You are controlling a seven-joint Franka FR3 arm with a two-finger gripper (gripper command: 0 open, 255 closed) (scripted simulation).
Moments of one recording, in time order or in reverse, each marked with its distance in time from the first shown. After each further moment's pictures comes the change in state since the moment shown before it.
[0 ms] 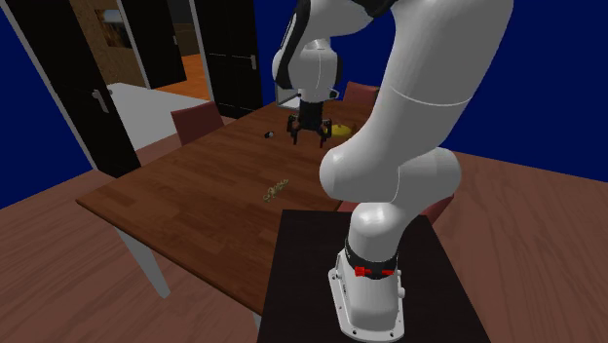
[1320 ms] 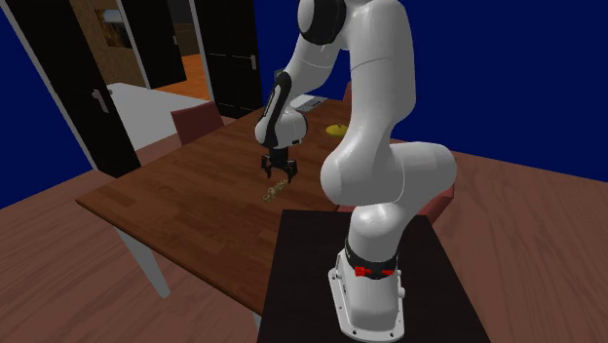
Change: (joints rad) arm 0.183 0.801 -0.035 0.354 -0.436 0.408 0.604
